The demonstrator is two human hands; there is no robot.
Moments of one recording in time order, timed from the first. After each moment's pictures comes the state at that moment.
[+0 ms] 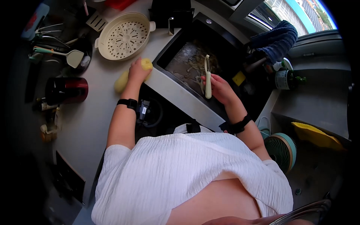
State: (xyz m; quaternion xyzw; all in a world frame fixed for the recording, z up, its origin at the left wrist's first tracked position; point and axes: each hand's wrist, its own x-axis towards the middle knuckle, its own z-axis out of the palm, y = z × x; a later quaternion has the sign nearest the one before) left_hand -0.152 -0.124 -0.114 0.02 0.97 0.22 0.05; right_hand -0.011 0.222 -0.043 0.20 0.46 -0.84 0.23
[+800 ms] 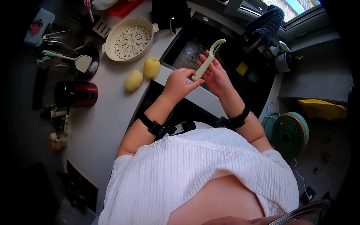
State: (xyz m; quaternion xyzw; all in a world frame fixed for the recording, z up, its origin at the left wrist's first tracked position) left_hand -0.036 -0.040 0.027 0.31 0.84 0.44 0.05; right_hand 0.000 0.139 0.013 0.10 0.35 -0.93 0.03
